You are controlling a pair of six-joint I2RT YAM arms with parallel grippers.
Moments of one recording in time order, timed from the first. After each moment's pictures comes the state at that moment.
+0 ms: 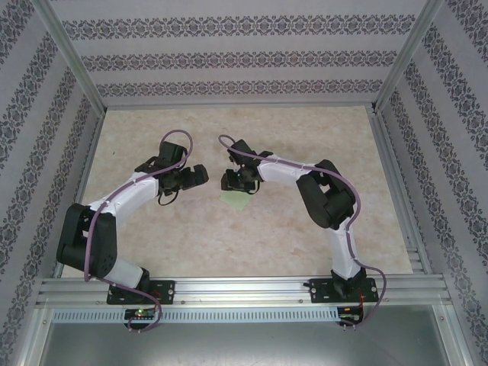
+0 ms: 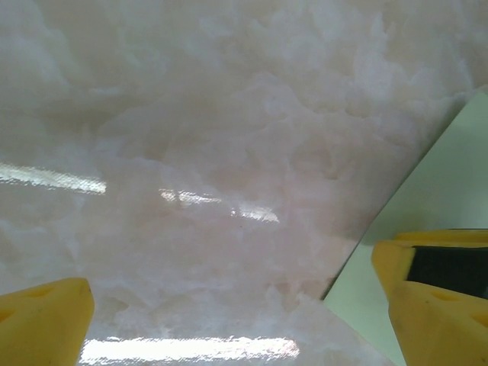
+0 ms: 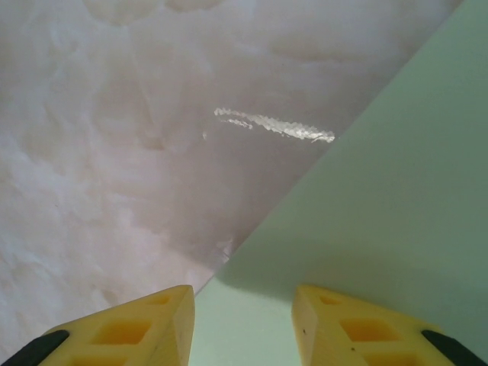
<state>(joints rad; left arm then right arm) -0.31 1.50 0.96 -0.47 0.10 -0.63 0.68 2.13 1.48 -0.48 -0.26 0.58</state>
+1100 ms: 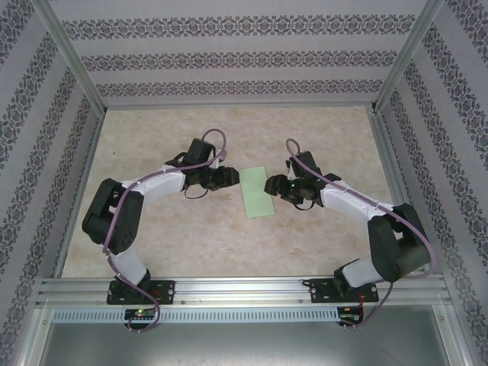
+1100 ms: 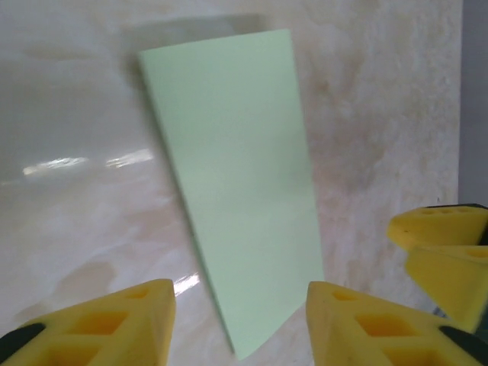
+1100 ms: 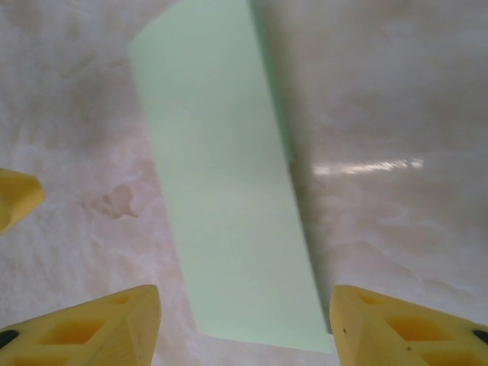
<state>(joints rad) -0.48 1.76 1.09 -0.23 0.53 -0.64 0.42 1.46 0.81 -0.33 -0.30 0.68</state>
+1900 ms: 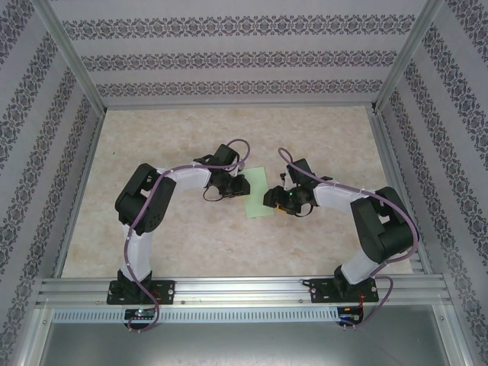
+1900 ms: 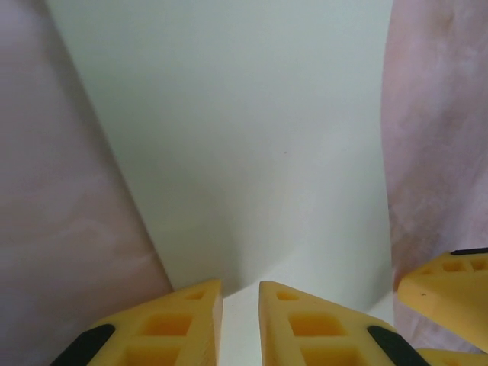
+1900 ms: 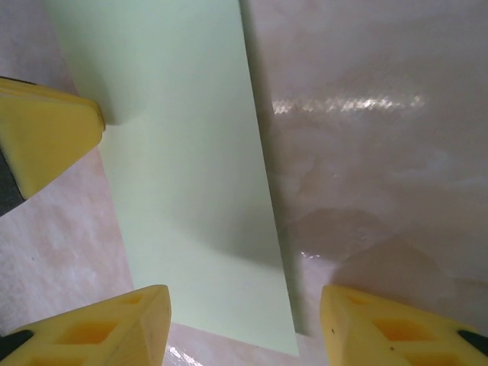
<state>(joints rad) -0.58 2.03 1.27 -0.33 0.46 -0.64 0.41 1.62 0.78 -0.30 -0.46 0.60</state>
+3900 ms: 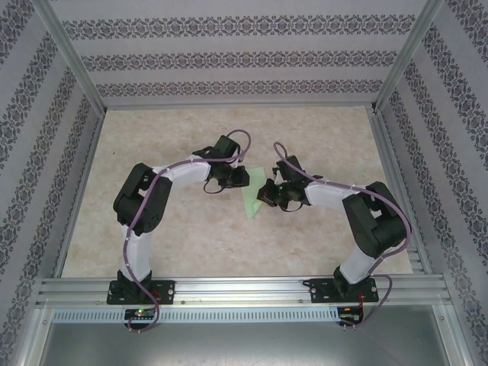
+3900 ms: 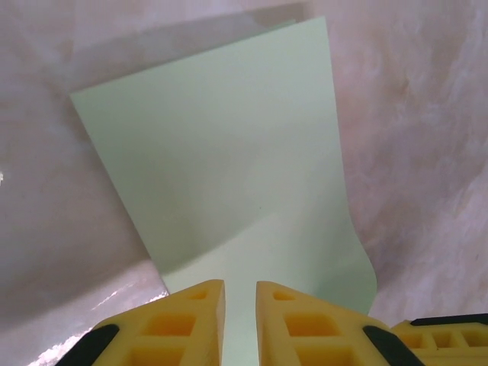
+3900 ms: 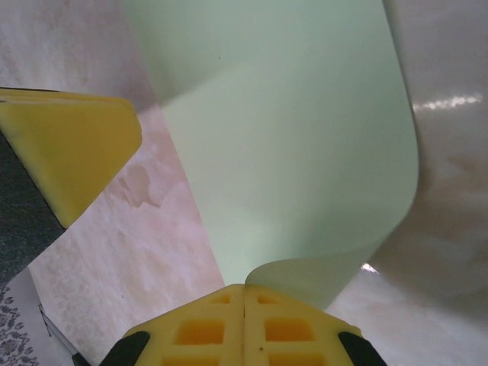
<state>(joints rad) -0.57 2.02 1.37 -0.41 0.38 -0.58 0.48 1.69 0.83 -0.13 -0.47 0.84</state>
